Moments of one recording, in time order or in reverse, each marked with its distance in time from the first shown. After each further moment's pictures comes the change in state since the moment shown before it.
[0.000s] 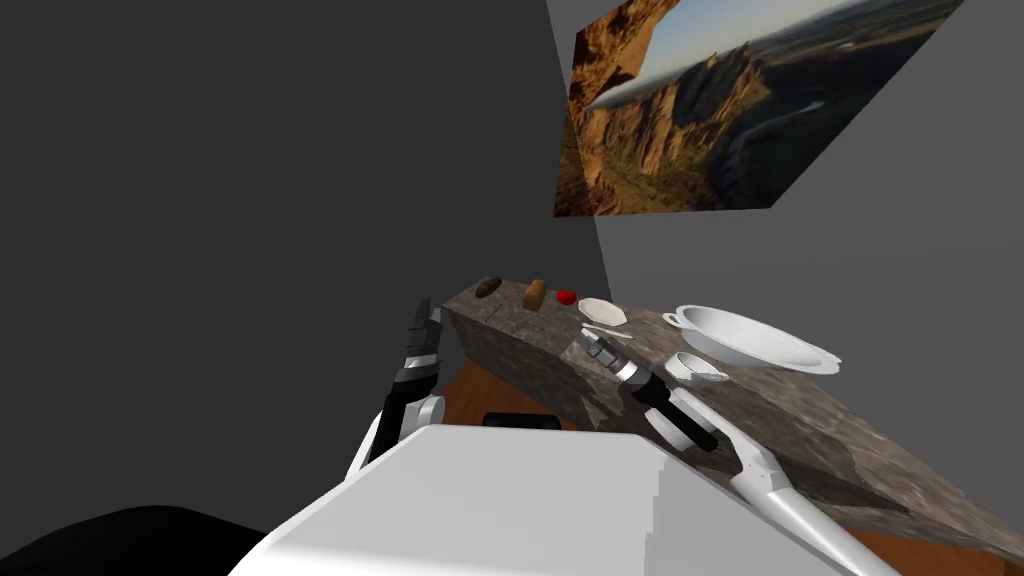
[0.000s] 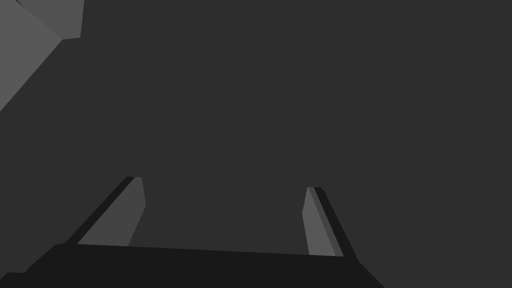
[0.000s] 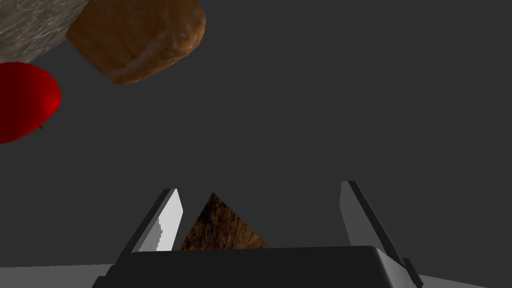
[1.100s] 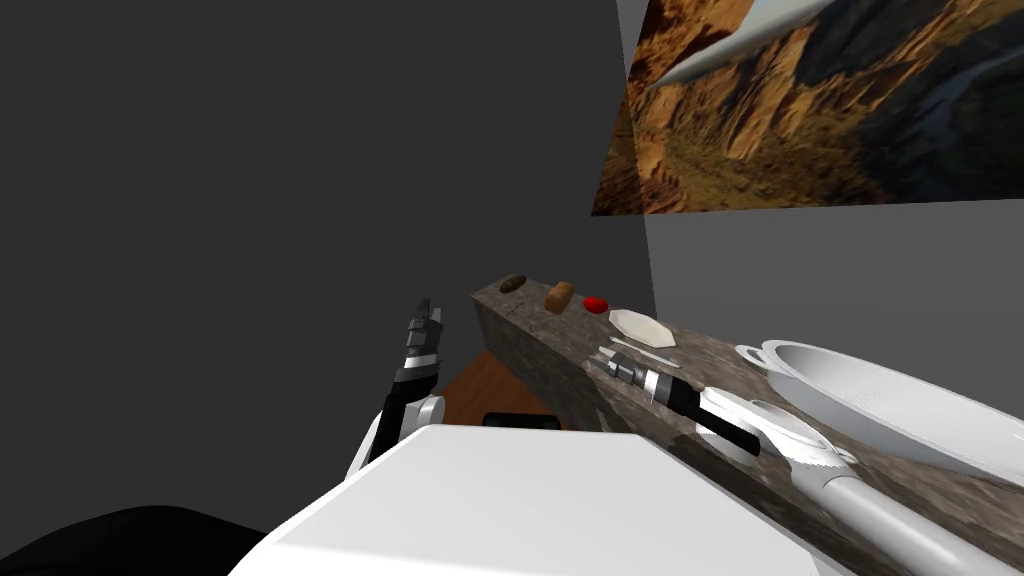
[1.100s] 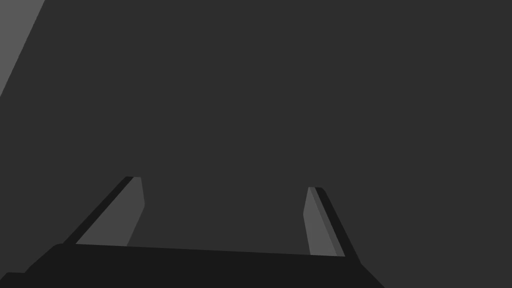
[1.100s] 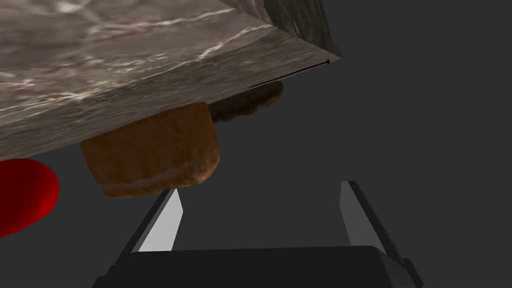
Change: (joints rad) left arm 0.000 0.000 0.000 0.000 0.000 0.000 0.000; right arm -0.046 -0.296 0.103 0.256 0.125 -0.054 -0.018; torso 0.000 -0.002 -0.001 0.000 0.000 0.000
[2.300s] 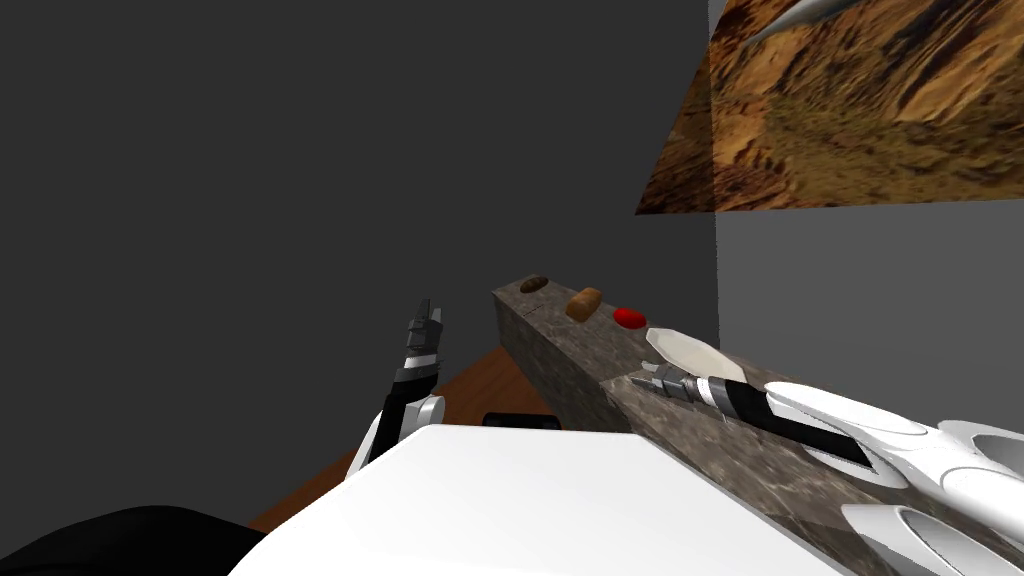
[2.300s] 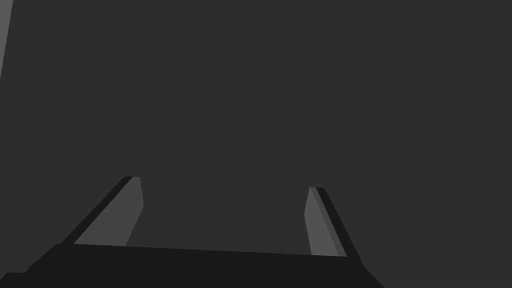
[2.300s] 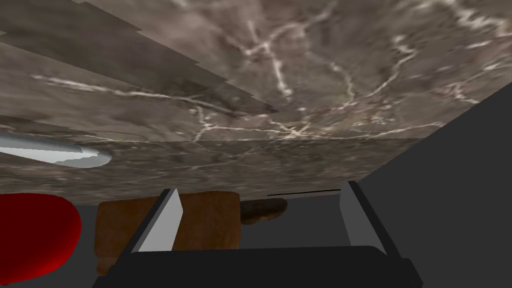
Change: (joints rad) left arm 0.000 0.000 0.000 0.000 0.000 0.000 0.000; right arm -0.049 -0.312 0.127 0.260 0.137 -0.067 -0.087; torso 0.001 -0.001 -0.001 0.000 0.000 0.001
